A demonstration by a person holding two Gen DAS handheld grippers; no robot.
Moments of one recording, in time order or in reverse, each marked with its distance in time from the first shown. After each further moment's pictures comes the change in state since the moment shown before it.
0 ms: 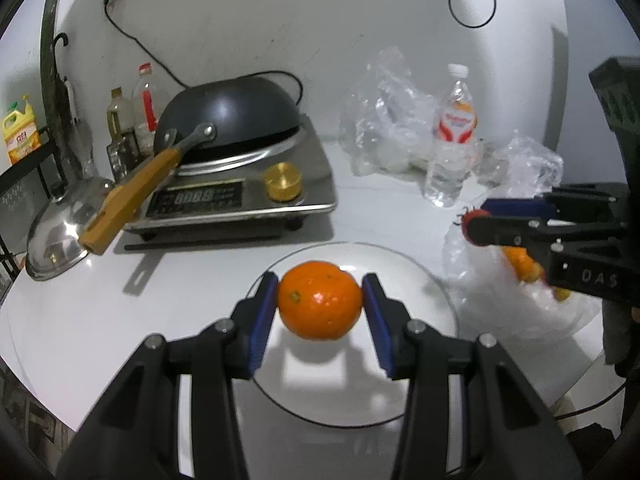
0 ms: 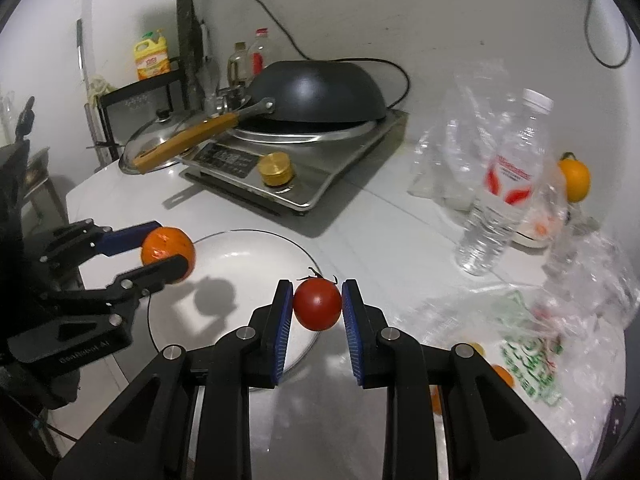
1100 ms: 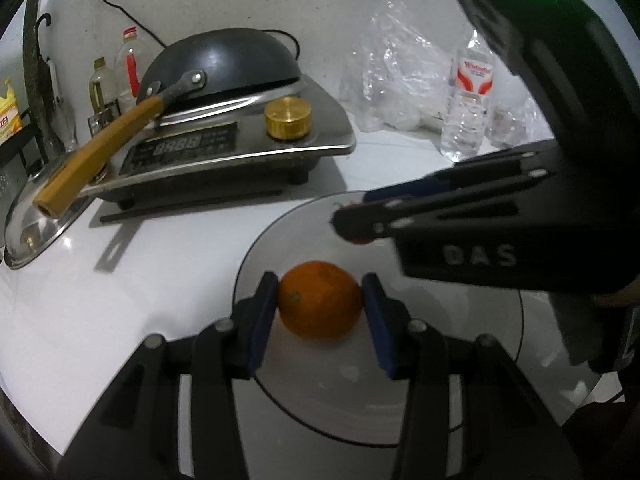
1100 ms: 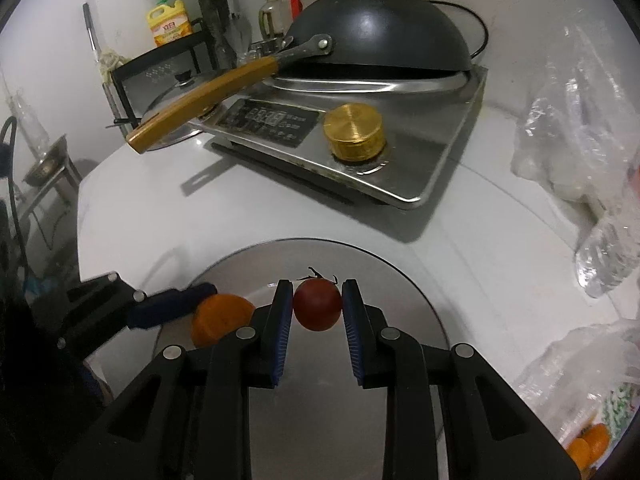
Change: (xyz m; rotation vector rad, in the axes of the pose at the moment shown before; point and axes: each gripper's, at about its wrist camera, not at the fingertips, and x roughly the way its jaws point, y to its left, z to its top) left arm 0.051 0.014 -0.028 0.026 0.078 -0.029; right arm 0.116 0.040 0.026 0.013 0.148 0.183
